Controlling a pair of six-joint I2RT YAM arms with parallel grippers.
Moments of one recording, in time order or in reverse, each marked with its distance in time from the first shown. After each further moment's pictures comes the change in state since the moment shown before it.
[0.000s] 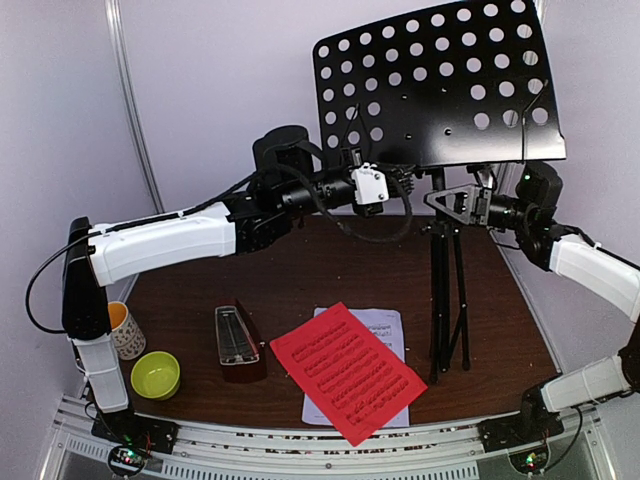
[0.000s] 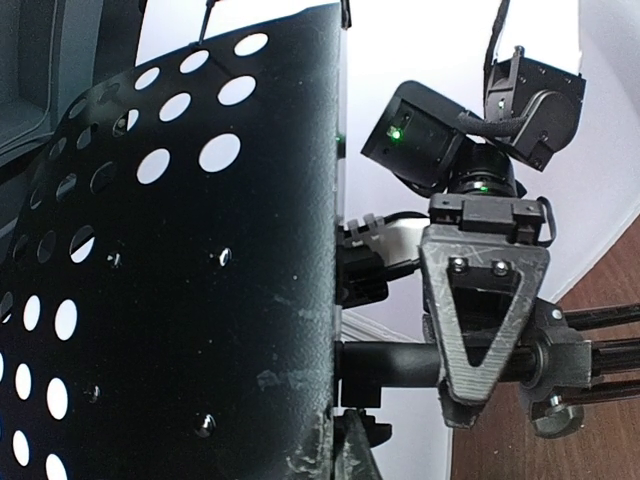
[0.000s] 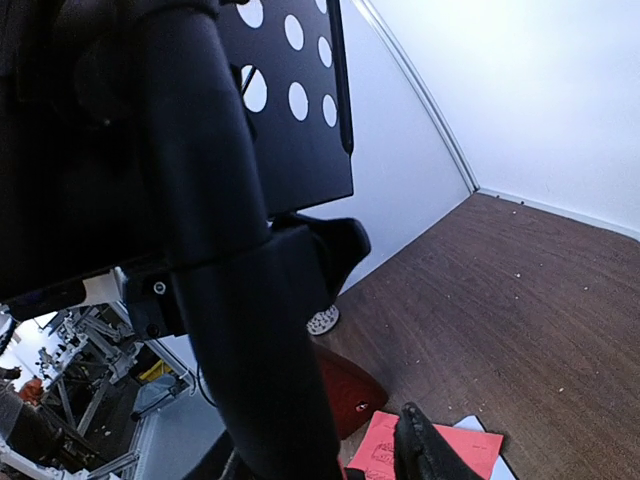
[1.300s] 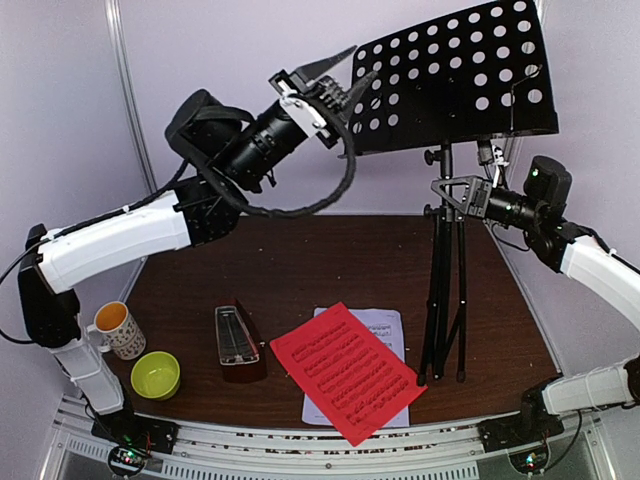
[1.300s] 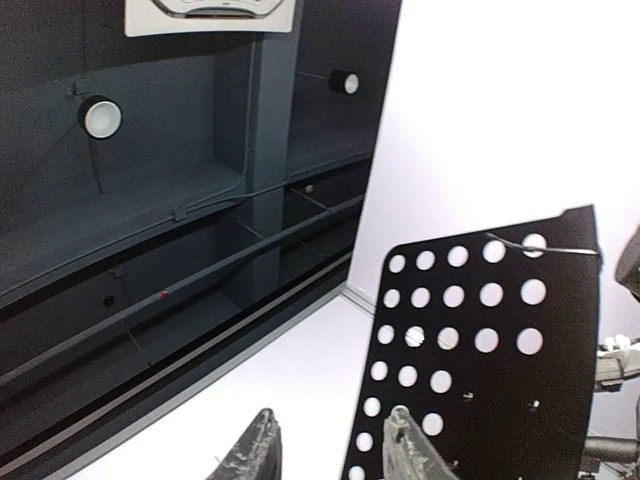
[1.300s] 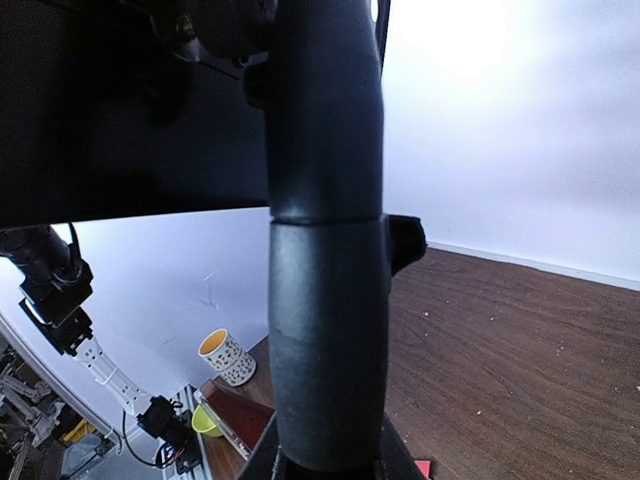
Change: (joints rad) left arm -0.019 -0.174 -0.045 0.375 -0.069 0.005; right arm 0.020 -0.090 0.028 -0.171 0.289 -0.119
